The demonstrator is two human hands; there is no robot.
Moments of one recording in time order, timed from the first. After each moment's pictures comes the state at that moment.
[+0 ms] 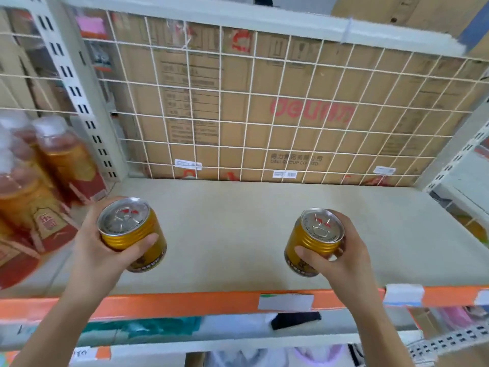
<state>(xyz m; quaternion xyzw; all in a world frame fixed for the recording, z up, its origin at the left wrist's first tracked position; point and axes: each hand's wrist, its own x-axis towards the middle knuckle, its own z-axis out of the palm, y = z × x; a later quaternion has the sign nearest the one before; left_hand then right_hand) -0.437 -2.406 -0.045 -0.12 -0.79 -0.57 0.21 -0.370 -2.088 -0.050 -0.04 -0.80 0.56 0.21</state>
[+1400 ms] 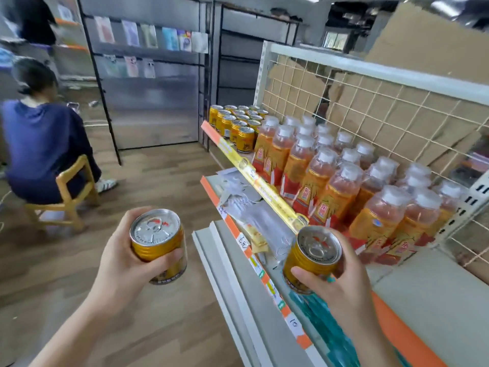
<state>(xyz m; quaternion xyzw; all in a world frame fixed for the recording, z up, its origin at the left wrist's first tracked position) -0.092 -2.701 -0.043 0.29 -0.72 -0.43 0.46 -0.326 -2.510 -0.042 0.42 -0.70 0.56 -0.11</state>
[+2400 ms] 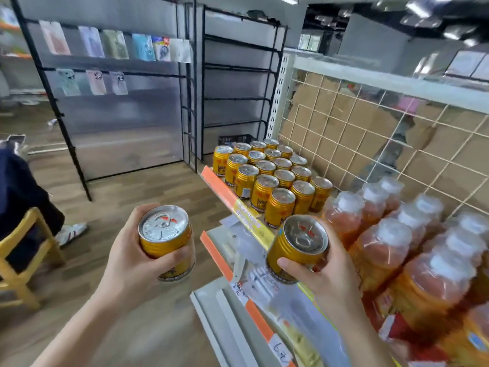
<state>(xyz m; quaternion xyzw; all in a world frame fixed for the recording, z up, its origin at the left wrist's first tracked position) -0.238 -3.074 -0.028 0.24 -0.74 -0.44 0.44 -0.429 -2.888 -0.025 0.42 -0.68 0.60 -0.09</state>
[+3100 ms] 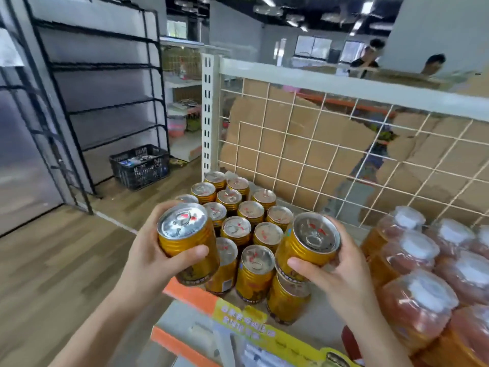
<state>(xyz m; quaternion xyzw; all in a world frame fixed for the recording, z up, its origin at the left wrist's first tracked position) -0.475 -3.295 -0.007 -0.04 -0.74 -0.62 0.26 -0.543 -3.042 -0.011 0.21 -0.78 0.59 0.07</state>
